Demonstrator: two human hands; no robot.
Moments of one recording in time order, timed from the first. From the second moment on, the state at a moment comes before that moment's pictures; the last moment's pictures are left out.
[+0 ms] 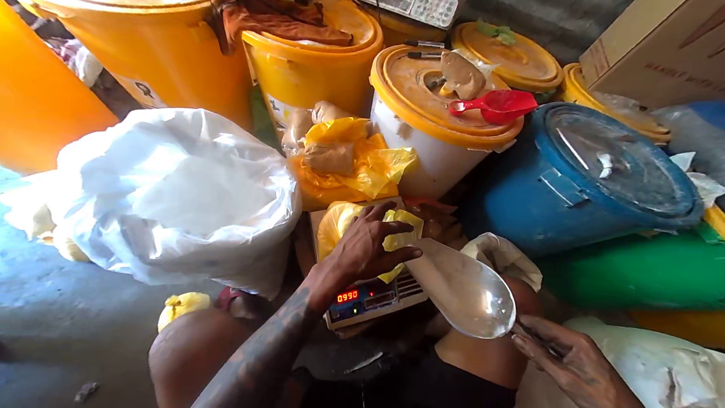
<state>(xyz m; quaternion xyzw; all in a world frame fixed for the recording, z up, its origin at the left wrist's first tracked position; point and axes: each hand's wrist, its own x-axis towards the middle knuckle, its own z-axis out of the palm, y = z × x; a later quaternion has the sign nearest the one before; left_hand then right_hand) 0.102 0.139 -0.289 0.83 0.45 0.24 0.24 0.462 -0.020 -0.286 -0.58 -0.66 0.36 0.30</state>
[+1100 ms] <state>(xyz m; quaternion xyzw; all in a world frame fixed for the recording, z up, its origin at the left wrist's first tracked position) 0.099 0.139 -0.286 0.83 0.45 0.22 0.25 0.448 -0.012 -0.273 -0.61 -0.67 0.34 0.24</state>
